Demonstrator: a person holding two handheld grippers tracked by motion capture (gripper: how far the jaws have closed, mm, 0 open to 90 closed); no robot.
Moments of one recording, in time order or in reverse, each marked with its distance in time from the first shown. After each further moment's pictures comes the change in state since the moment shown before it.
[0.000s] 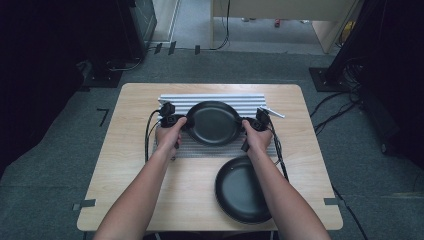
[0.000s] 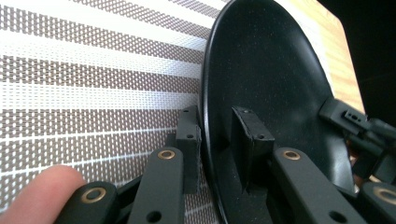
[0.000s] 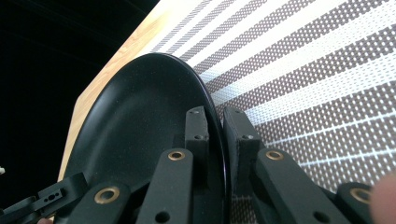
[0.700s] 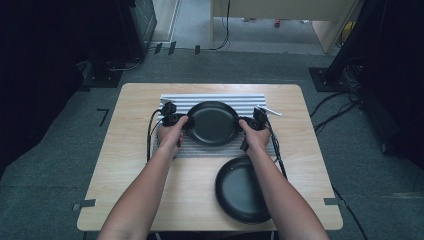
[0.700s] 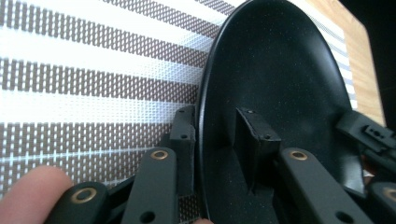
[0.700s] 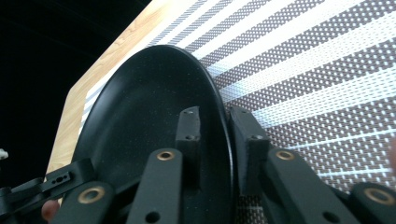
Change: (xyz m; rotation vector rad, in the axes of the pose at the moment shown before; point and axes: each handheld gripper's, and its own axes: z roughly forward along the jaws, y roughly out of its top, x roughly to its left) left arm 0.002 0.005 0.012 0.015 0.069 0.034; right arm 0.003 0.000 0.008 0.018 -0.004 -0.054
